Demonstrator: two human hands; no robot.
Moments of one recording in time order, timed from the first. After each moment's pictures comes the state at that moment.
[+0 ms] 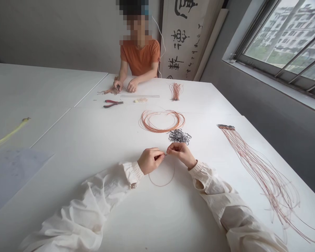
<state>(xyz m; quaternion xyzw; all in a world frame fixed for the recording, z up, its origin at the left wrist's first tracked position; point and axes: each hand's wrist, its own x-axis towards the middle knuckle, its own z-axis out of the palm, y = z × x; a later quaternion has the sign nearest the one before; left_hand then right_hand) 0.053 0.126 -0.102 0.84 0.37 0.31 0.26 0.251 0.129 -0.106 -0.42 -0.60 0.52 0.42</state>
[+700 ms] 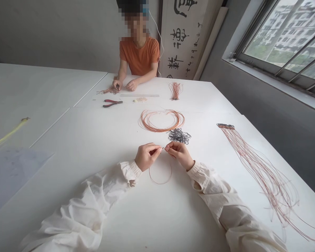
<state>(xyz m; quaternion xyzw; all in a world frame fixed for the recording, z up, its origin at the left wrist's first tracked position) 0.050 0.129 -0.093 0.77 0.40 0.41 0.29 0.241 0.125 -0.114 -0.42 -0.59 0.51 0.45</state>
